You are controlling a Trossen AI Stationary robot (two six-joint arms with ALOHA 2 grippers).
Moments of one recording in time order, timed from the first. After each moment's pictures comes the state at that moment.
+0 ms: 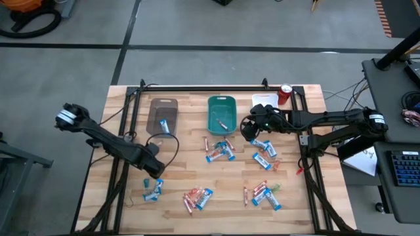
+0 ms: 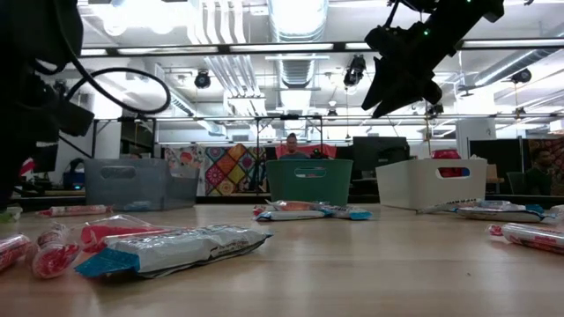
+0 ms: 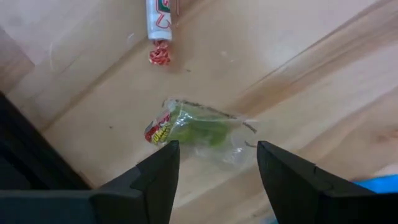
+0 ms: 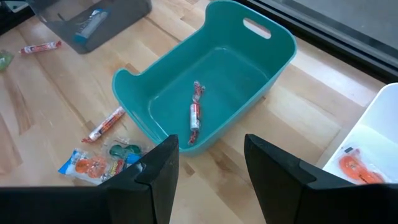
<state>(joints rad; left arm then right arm) -0.47 1.30 0.61 -0.95 -0.07 -1.41 -0.11 1.19 0.83 -0.41 0.34 0.54</state>
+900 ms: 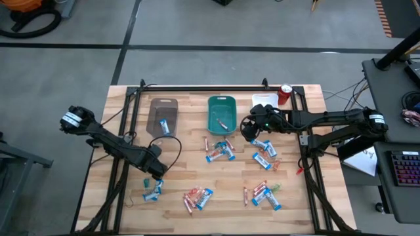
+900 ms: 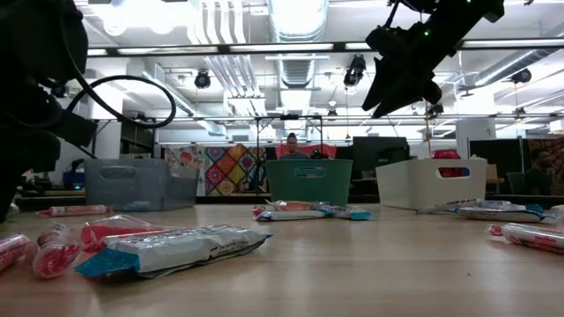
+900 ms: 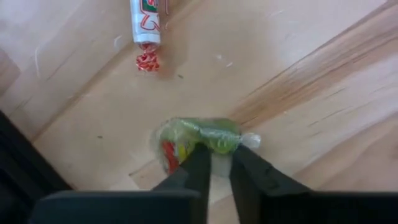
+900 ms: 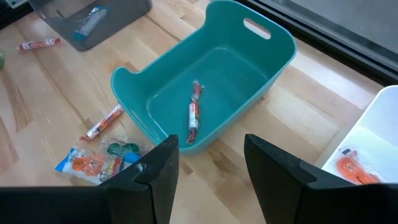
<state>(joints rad) -0.47 1.40 0.62 -0.90 -0.07 -1.39 -0.11 1.19 0.83 -0.41 0.34 0.52</state>
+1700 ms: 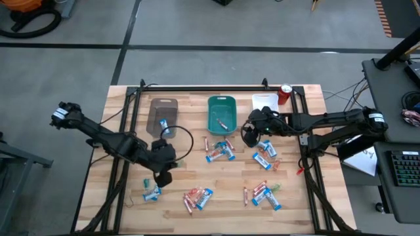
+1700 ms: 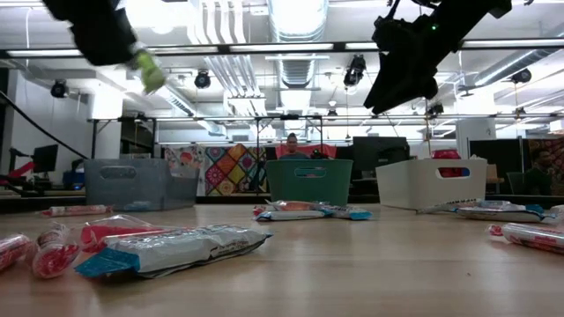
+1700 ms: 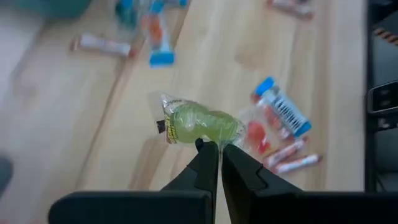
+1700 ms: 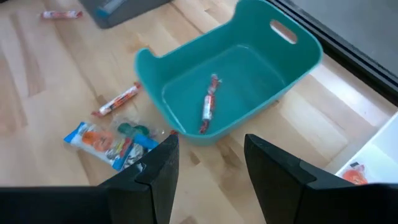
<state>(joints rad) -0.45 1.18 0.92 -0.65 -0.26 -0.67 -0.05 1.19 0.83 -0.41 0.33 0.41</state>
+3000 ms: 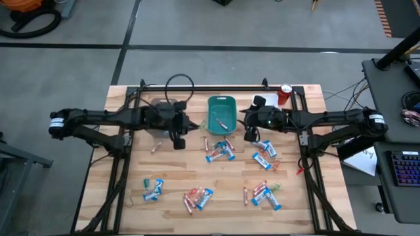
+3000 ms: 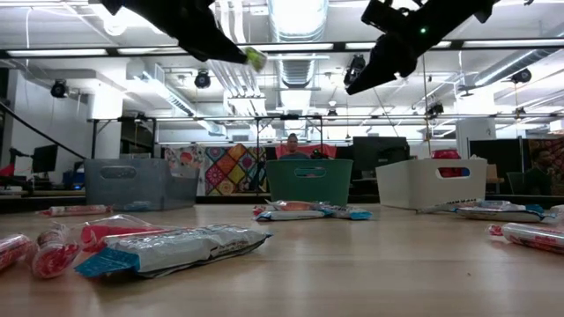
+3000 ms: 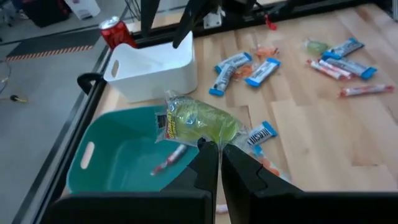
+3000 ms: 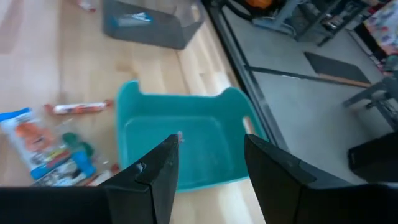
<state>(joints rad) 0.12 1.19 0.92 -0.22 -0.01 0.24 -0.12 1.19 0.83 -0.18 0.34 -0.26</state>
